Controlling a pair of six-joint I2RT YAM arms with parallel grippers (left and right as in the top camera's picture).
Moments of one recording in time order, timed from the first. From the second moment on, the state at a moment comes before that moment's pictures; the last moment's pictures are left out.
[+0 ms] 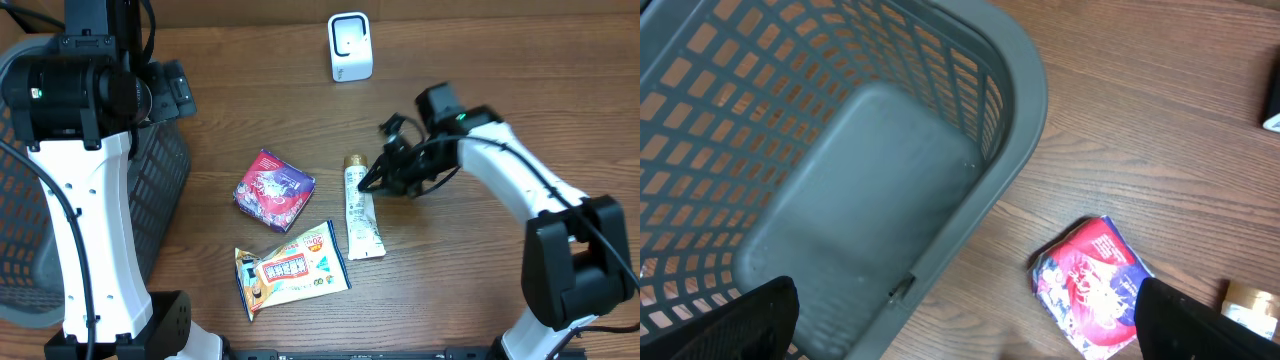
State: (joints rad) left arm -0.01 1.72 2.35 -1.69 -0.30 -0.31; right arm 0.34 1.86 1.28 -0.84 -0.97 0.31
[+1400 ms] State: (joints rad) left arm -0.01 1.72 2.35 -1.69 -0.30 -0.31; right arm 0.37 2.12 1.24 -0.74 -0.92 0.20
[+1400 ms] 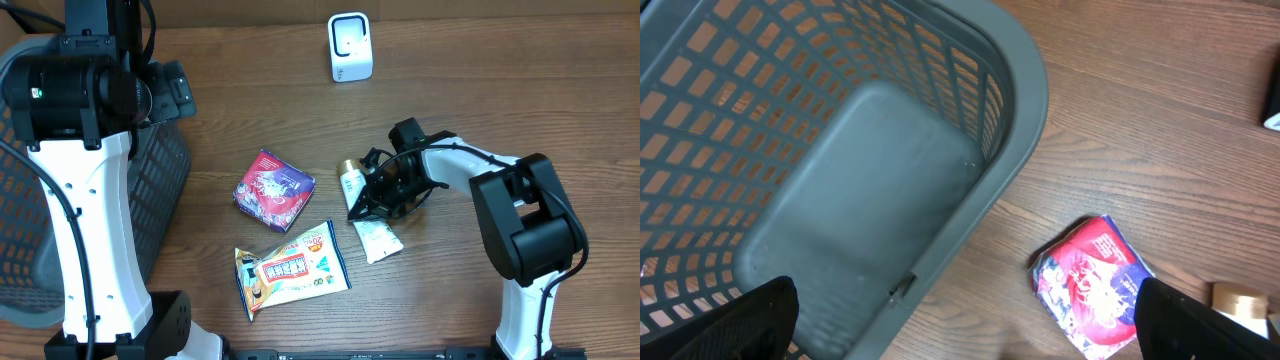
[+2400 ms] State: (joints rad) left arm -0.01 1.72 2.35 -1.69 -0.30 -0.31; right arm 0.26 1.85 1.41 -1.14 -0.66 -0.22
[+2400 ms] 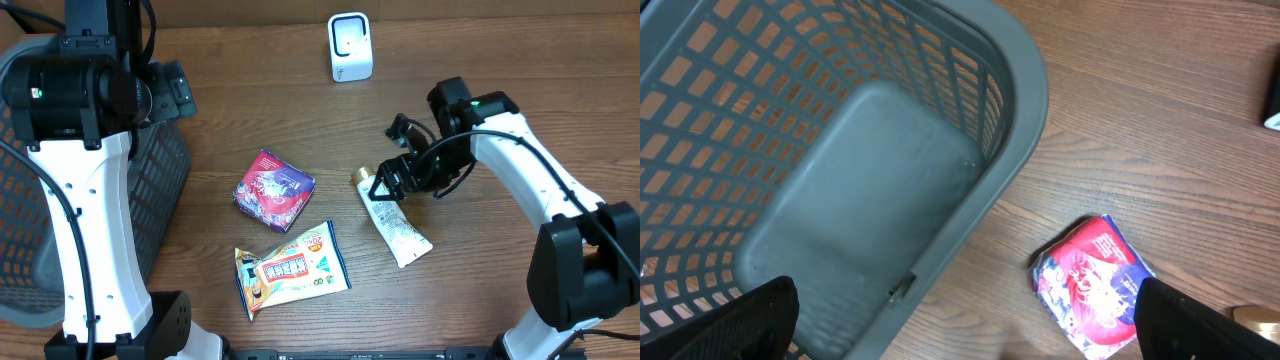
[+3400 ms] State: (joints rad) left arm -0.01 1.72 2.35 -1.69 -0.30 -0.31; right arm 0.22 2.07 1.32 -1.00 -0.76 -0.48
